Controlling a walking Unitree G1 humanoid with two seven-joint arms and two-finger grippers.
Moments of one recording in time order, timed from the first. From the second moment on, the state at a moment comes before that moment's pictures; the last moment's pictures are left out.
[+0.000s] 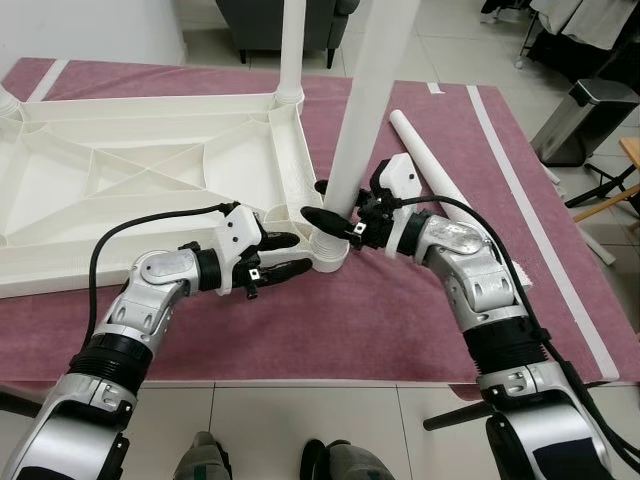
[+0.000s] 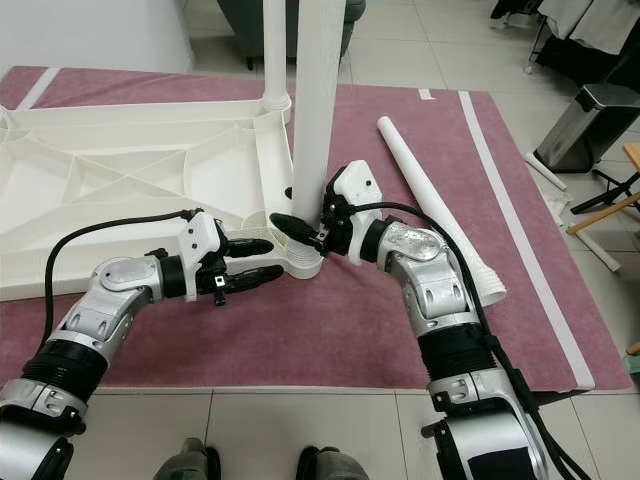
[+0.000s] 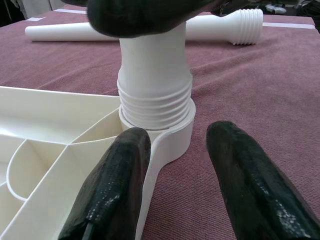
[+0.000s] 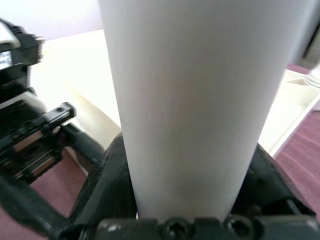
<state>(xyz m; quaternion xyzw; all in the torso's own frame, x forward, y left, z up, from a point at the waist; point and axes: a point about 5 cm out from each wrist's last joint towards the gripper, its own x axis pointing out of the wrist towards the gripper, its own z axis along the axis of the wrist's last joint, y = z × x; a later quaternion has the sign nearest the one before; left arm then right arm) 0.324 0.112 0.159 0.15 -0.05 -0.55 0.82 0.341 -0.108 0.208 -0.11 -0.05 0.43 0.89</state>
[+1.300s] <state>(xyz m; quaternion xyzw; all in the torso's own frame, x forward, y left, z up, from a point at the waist) 0.339 0.112 0.172 0.31 0.03 -0.55 0.78 0.309 -0.087 0.200 -0.02 -0.06 0.07 1.00</state>
